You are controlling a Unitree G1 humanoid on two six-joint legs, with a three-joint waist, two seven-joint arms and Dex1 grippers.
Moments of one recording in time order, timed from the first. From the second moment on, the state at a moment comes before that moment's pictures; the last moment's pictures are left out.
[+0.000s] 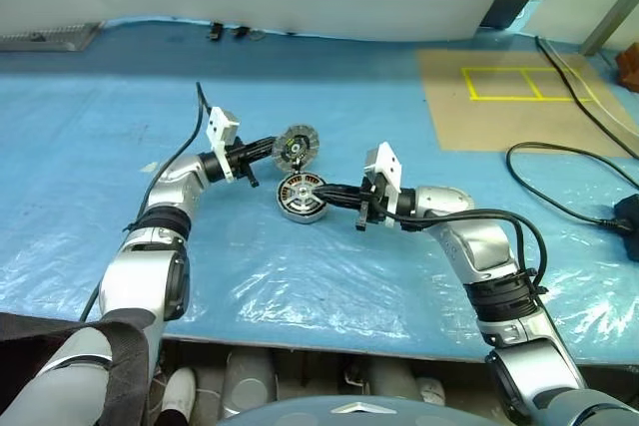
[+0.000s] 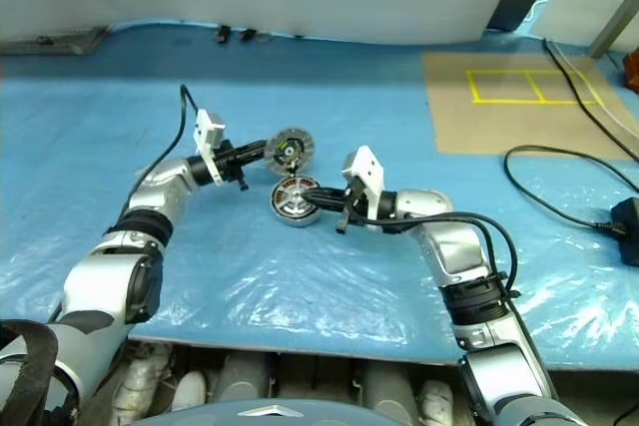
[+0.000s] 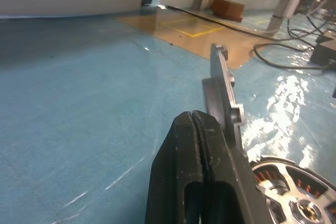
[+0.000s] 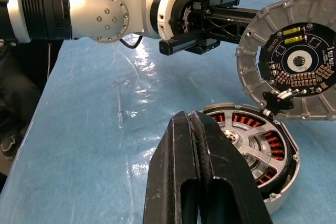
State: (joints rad) left arm -0.92 0.33 0.14 1.12 -0.25 -0.17 -1.25; right arm -0.45 -0.36 0.17 -0.05 0.32 0.48 0.99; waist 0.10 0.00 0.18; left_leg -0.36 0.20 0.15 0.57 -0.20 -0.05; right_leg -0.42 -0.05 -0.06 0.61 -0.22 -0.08
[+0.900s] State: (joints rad) left arm -0.91 0.33 -0.02 0.93 -0.15 -0.18 -1.34; right arm -0.38 -0.56 0.12 -0.14 0.47 0.64 1.00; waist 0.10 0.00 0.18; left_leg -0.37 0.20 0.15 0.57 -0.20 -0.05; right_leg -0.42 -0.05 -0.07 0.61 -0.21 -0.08
